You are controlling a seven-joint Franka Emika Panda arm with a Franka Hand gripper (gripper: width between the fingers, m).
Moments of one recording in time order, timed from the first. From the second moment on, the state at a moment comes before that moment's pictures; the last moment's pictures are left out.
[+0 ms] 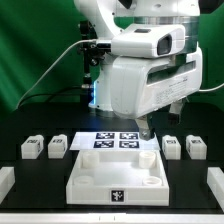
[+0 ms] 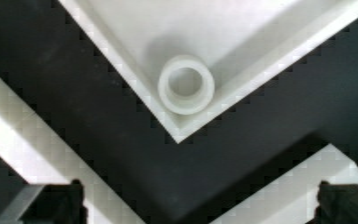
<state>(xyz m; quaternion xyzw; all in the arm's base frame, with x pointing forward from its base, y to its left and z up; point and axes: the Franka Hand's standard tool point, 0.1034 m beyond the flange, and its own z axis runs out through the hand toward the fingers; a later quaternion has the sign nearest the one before) 0.567 0.052 0.117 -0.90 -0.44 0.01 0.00</state>
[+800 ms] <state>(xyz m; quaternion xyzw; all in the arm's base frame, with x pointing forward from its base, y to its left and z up) 0.567 0.052 0.116 -0.90 -0.45 0.01 0.00</state>
